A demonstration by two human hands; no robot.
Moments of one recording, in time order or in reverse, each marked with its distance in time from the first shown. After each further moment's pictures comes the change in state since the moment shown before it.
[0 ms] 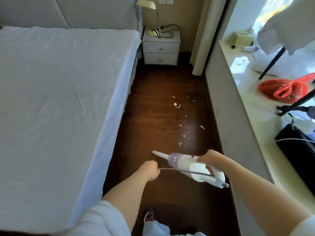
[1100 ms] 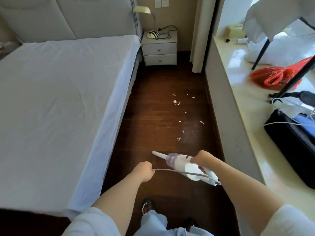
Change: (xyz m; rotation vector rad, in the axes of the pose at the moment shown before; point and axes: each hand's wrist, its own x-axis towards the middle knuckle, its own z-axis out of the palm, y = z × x) left_hand -0.068 0.065 0.070 0.038 0.069 -0.078; right_hand 0.013 0.113 -0.003 -0.006 -0.013 -0.108
